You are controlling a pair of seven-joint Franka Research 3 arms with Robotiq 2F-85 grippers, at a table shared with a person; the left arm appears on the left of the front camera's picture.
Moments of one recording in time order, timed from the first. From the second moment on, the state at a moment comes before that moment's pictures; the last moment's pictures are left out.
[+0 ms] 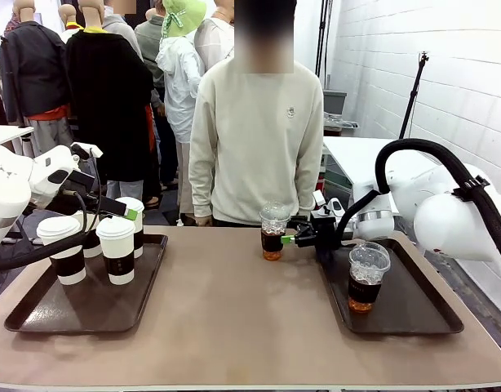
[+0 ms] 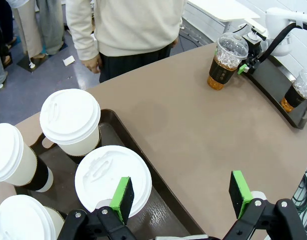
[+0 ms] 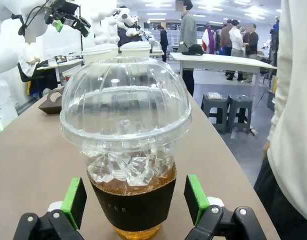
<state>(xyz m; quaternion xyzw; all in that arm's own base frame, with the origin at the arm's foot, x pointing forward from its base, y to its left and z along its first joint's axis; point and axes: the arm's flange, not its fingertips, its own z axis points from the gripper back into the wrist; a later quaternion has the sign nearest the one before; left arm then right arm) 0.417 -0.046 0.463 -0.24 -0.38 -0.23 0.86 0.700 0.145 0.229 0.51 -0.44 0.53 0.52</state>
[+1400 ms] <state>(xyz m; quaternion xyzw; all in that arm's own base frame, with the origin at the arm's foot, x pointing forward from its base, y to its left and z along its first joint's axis) 0.417 -0.046 0.463 -0.24 -0.38 -0.23 0.86 0.706 0.162 0.221 0.55 -0.40 0.52 0.52</state>
